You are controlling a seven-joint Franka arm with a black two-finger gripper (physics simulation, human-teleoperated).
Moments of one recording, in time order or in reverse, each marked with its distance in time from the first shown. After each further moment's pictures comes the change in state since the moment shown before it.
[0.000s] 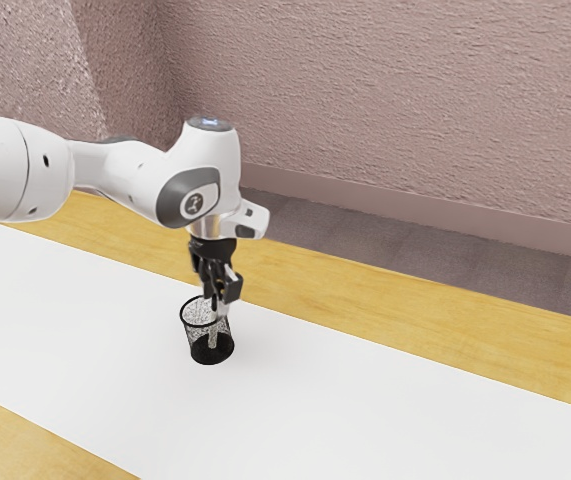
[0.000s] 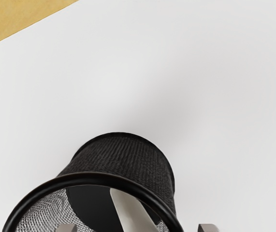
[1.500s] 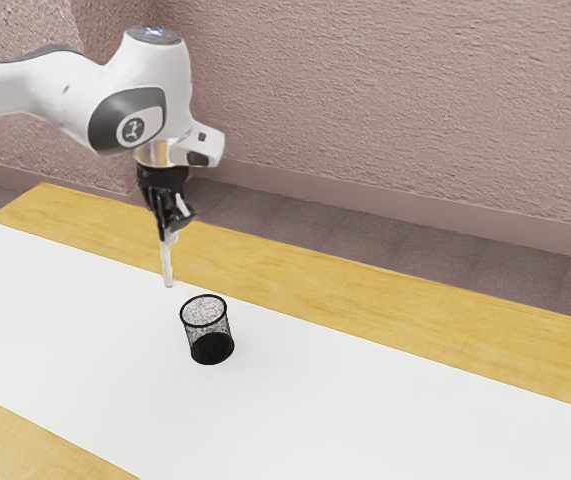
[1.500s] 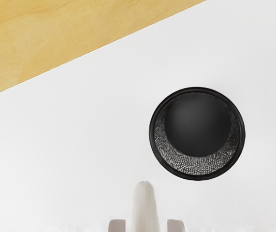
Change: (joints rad) arm -0.038 -0.271 0.060 0.011 0.144 -0.180 -0.075
